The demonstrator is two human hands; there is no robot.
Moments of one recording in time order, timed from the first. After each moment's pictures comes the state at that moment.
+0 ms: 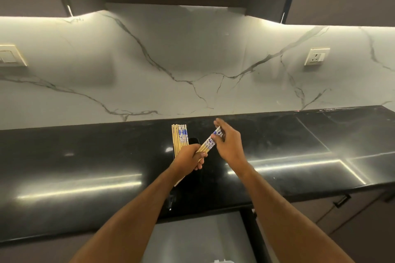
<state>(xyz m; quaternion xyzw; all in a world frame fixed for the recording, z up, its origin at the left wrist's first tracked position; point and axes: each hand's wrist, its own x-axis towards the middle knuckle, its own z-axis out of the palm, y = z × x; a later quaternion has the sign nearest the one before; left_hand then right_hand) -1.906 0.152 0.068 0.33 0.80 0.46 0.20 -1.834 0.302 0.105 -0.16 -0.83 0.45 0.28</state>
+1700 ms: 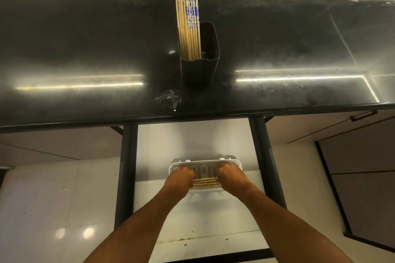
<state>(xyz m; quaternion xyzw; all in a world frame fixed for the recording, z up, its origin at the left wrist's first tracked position) -1.723 0.028 -0.252 0.39 0.87 0.01 0.30 -1.634 0.223 -0.233 -0.01 -0.97 0.08 -0.22</state>
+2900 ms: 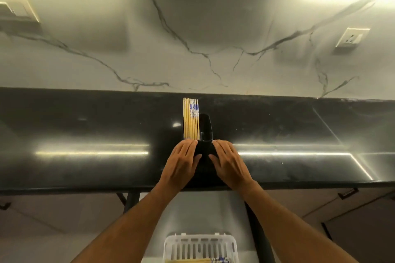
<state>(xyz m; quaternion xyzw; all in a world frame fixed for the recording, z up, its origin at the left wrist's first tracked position) -1.864 0.092 -0.046 0.38 0.87 0.26 -0.20 -1.785 0.281 -0.025 0.04 -0.96 0.14 0.25</state>
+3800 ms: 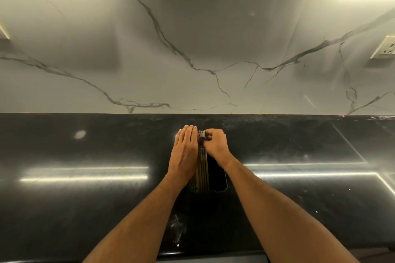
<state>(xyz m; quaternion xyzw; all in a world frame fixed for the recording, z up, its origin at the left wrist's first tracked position) -2.055 0.175 -0.025 0.31 0.92 0.16 -0.17 -2.037 0.305 0.008 -0.20 -0.88 0.41 0.11</state>
